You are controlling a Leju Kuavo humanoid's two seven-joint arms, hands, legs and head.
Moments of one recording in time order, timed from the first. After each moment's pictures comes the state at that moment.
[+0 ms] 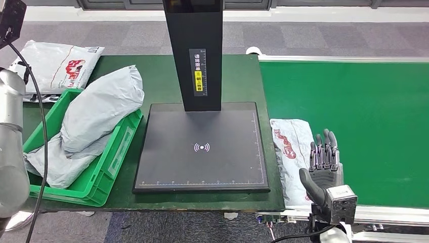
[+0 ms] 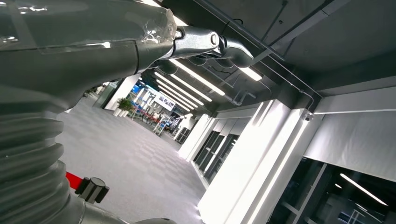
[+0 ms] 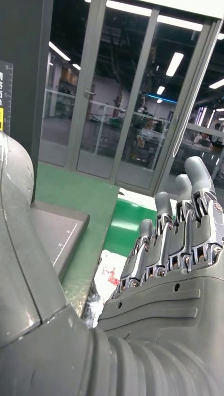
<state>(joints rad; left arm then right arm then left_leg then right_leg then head) -1.13 0.25 0.32 -0.62 -1.52 0.57 0.21 0.08 0.29 -0.23 -1.51 0.33 0.23 -0.61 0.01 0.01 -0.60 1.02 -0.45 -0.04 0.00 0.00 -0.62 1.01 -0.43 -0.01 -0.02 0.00</state>
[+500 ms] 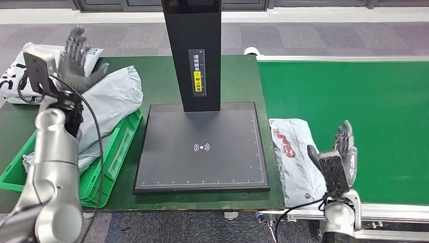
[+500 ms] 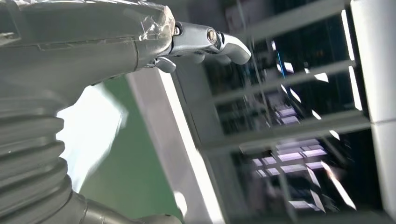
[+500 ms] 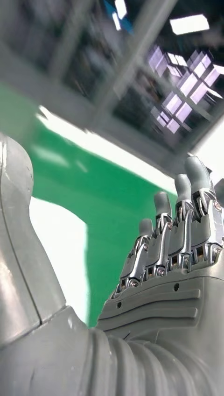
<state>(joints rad) -0.78 -0.03 0.40 -0.90 -0.19 -0.35 -0.46 -0.17 0.17 -0.39 -1.26 0.67 0.02 -0.48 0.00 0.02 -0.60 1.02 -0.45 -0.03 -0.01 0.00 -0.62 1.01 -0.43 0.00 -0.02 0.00</state>
